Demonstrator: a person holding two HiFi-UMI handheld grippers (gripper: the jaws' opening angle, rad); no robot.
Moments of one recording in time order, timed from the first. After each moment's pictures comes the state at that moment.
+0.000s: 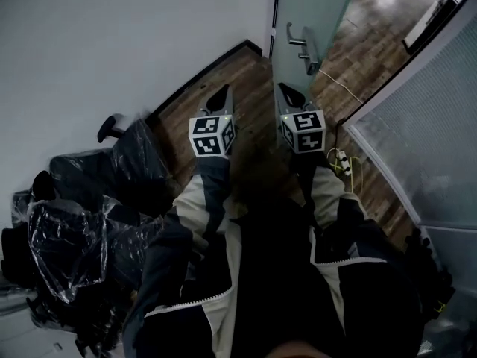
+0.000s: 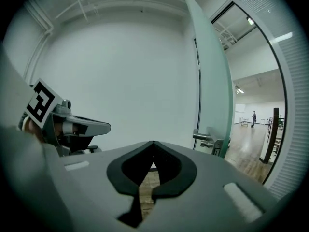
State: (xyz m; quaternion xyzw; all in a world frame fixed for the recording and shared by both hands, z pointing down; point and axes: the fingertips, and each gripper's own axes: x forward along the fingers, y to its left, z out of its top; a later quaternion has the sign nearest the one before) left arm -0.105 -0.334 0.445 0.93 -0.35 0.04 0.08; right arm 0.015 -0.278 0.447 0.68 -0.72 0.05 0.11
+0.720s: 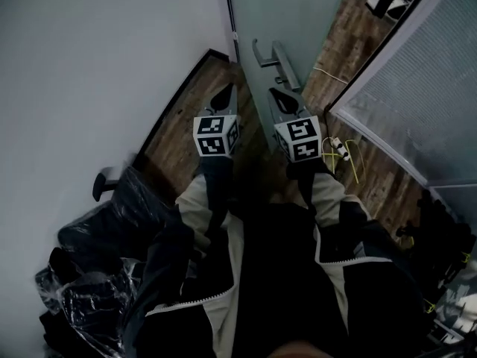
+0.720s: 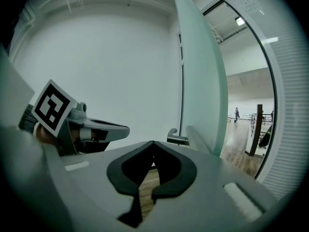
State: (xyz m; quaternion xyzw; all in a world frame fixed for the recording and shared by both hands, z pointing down) left arm 0.040 -0.421 0.449 0.97 -0.21 0.07 0.06; right arm 0.096 -0.343 0.451 0.75 -0.65 0.06 0.10
